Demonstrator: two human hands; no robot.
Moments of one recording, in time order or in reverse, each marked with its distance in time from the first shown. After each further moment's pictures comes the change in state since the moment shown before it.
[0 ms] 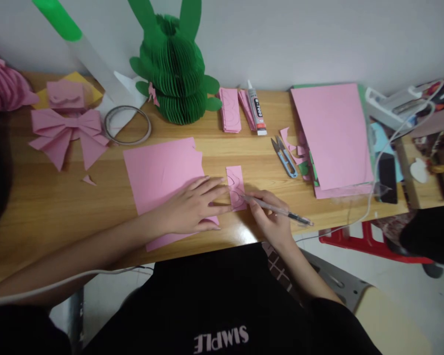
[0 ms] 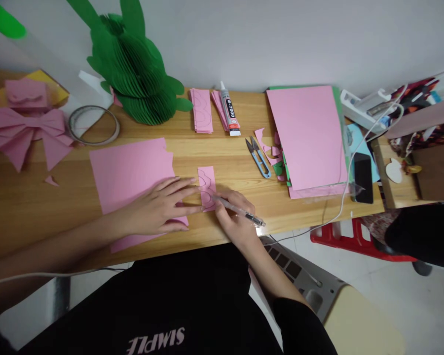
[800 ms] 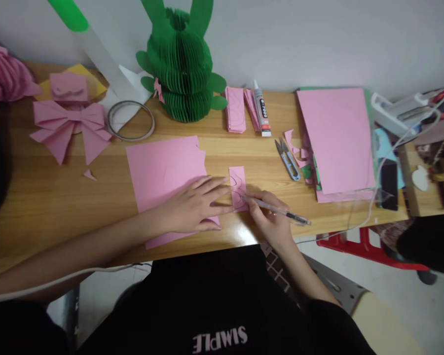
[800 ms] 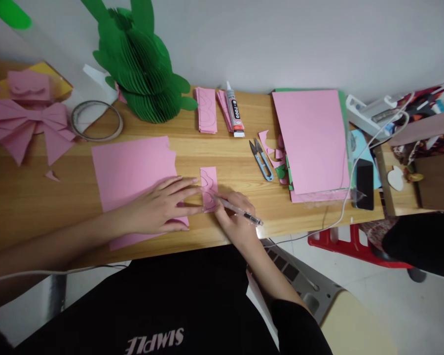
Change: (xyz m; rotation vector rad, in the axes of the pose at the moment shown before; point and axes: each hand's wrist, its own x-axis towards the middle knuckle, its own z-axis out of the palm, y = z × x) left_hand 0.001 0.002 0.001 -0.034 -0.004 -0.023; right_hand 0.005 -0.001 0.000 -0.099 -0.045 -0.028
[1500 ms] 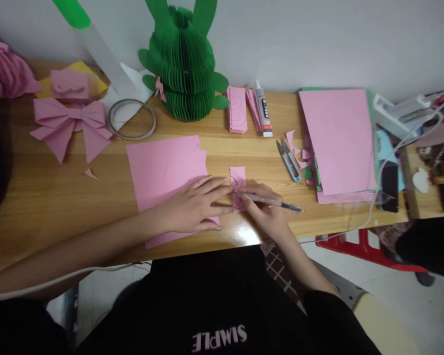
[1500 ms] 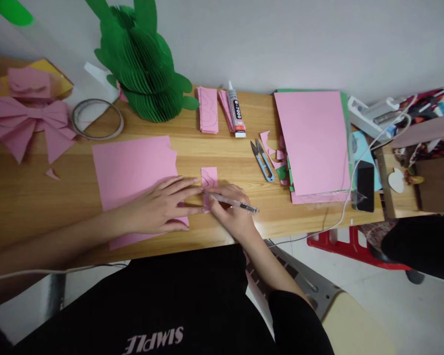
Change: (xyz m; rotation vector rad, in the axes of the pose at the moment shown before) left_hand -0.001 0.000 0.001 -0.044 -0.028 -0.035; right_hand 0.019 0.003 0.005 0.118 -0.100 -0.055
